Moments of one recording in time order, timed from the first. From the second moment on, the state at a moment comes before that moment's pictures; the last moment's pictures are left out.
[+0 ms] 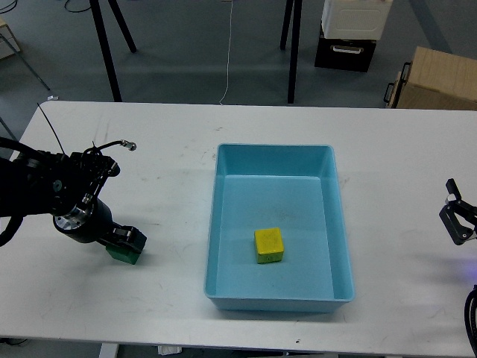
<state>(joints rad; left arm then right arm) -1.52 0.38 0.91 -1.19 0.69 -0.49 -0.01 -0.26 0.00 1.89 1.49 0.18 0.40 -0.39</state>
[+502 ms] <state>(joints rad) -1.80 0.37 0.86 -1.26 0.64 -0.49 0.01 -0.27 0.00 1.89 1.49 0.18 0.40 -0.39</state>
